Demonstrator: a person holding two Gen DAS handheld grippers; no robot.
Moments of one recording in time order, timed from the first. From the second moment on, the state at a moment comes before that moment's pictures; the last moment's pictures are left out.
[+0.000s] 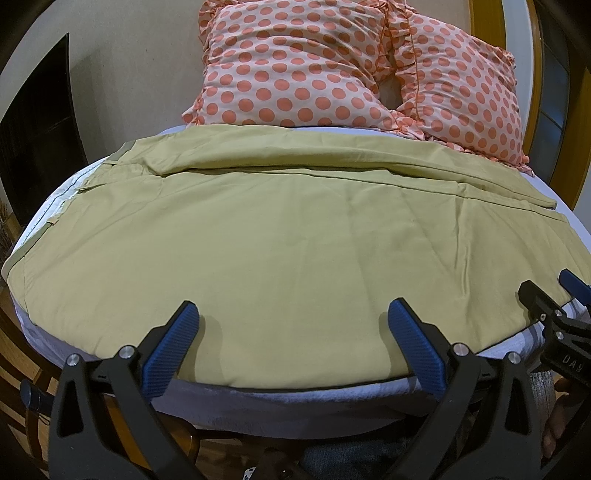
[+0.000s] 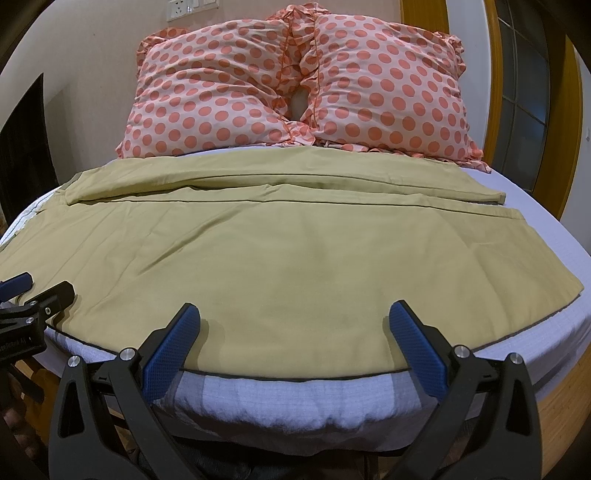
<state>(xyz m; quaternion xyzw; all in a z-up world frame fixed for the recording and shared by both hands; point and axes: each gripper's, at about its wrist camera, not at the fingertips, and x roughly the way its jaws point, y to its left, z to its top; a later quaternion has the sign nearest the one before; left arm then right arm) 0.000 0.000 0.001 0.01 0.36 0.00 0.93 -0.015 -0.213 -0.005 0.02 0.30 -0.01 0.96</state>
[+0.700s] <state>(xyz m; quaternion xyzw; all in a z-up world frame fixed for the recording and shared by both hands) 0.027 0.009 0.048 0.04 0.30 -0.03 0.95 0.161 -0.363 0.087 0.13 0.33 -0.16 0.92</state>
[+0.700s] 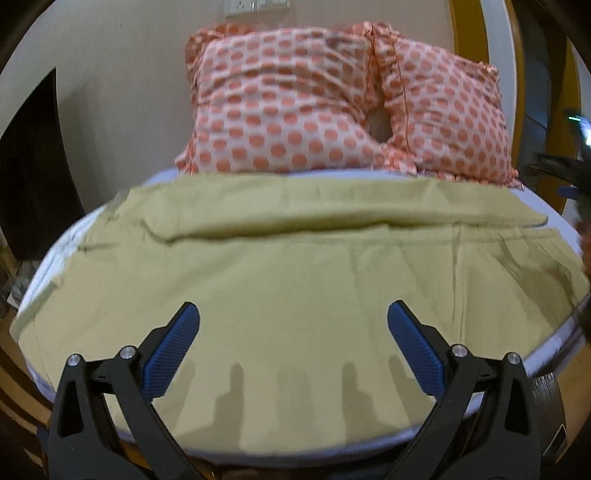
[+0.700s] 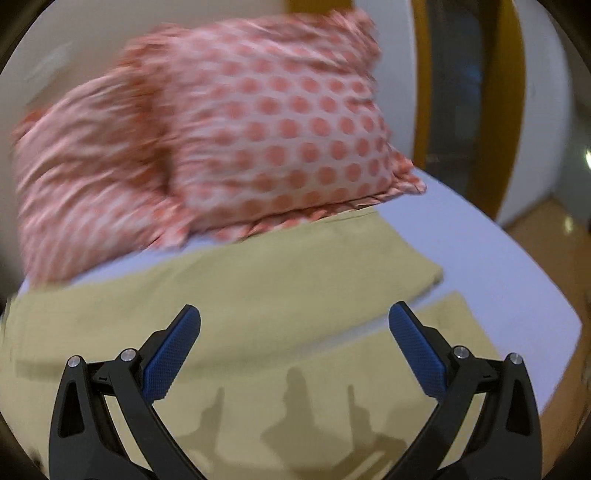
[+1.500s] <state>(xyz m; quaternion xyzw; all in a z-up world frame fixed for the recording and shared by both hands) 0.066 0.024 0.040 0.03 0.31 -0.02 0.95 0.330 -0.485 -0.027 0.27 0.35 -0.29 0.85</state>
